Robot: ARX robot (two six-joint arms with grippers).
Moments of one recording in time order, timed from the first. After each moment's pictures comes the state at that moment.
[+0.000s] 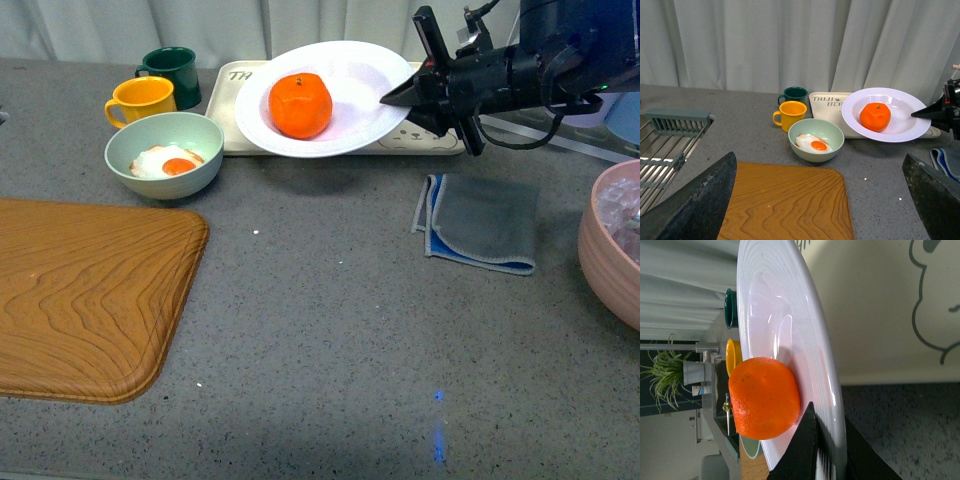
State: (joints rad) left arm 0.00 0.00 0.02 0.00 0.00 0.00; right arm 0.15 2.57 1.81 0.18 -0.71 0.86
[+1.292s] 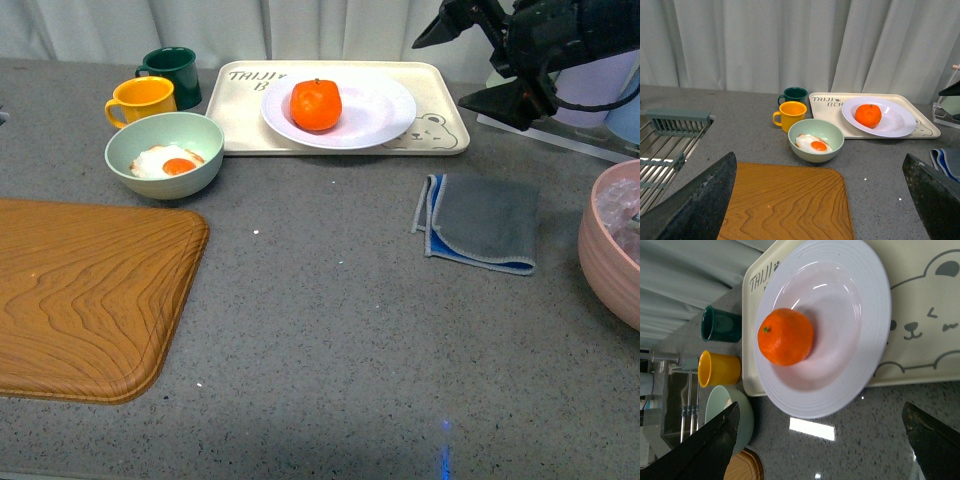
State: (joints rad) left arm 0.00 0.00 0.02 0.00 0.00 0.00; right arm 0.11 2.31 1.59 0.07 -0.54 0.62
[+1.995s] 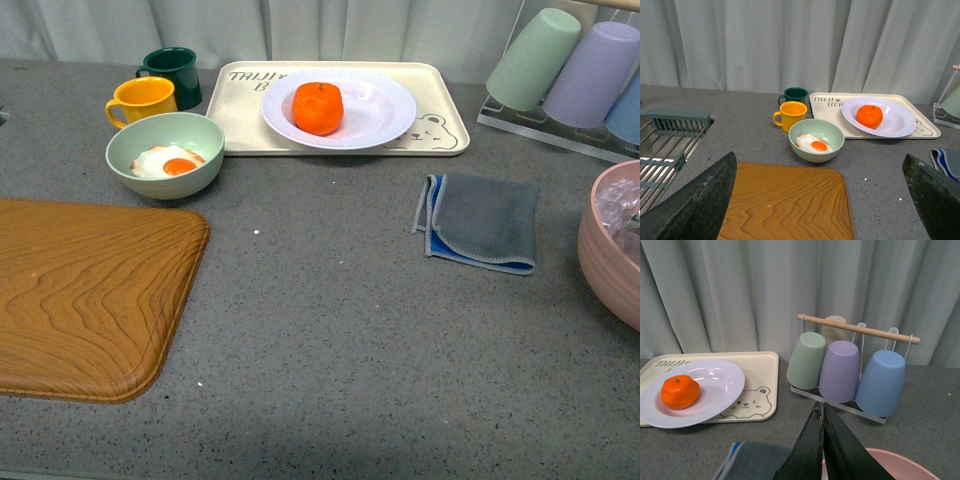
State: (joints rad) left arm 0.00 0.00 0.02 0.00 0.00 0.00; right arm 0.06 1.55 0.36 1.18 0.06 0.00
